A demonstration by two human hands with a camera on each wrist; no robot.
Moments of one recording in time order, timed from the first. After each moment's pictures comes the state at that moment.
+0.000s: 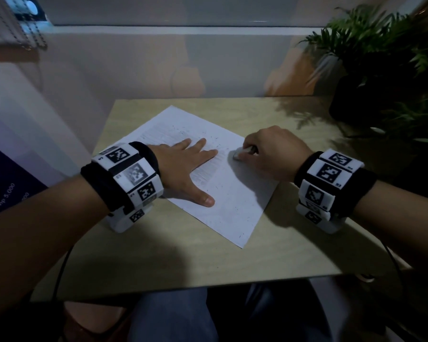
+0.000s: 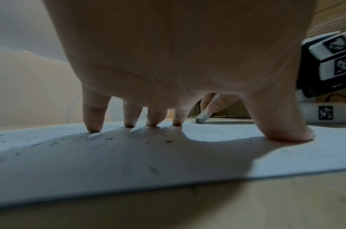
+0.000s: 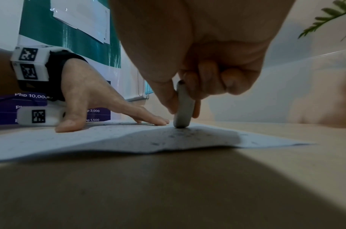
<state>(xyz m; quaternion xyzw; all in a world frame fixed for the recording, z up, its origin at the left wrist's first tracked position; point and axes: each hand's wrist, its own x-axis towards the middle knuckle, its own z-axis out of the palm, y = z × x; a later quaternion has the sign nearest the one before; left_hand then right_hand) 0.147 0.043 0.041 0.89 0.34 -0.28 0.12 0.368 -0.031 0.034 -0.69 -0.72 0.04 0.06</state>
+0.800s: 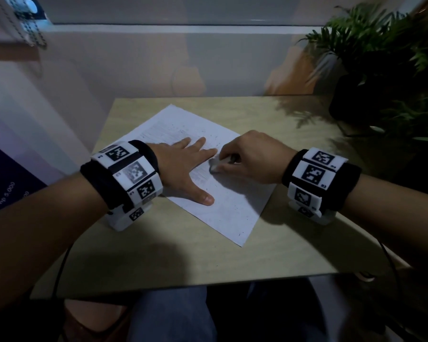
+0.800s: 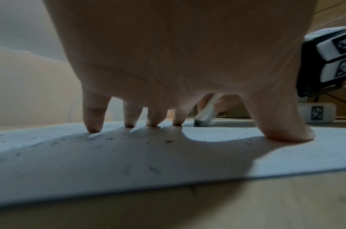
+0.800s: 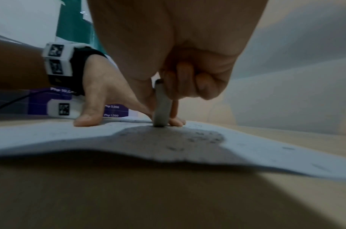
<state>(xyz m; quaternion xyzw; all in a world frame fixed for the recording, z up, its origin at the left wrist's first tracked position) 0.148 0.047 0.035 0.89 0.34 -0.27 0.12 0.345 -0.029 0.033 -0.61 -0.78 0.08 0.07</state>
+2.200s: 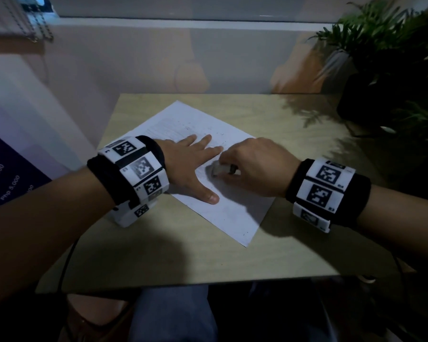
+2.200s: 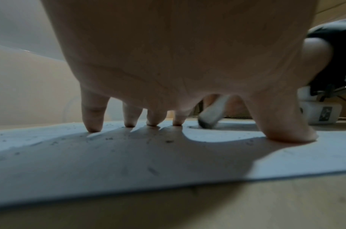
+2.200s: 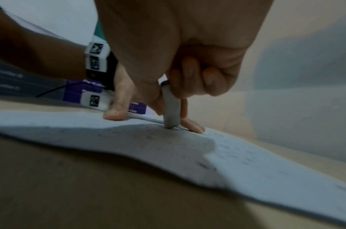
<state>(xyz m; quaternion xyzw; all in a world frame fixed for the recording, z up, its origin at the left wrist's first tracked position) 0.145 0.047 0.031 0.90 0.33 -0.26 0.12 0.324 -0.049 0.035 -0.57 -0.82 0.00 0.04</state>
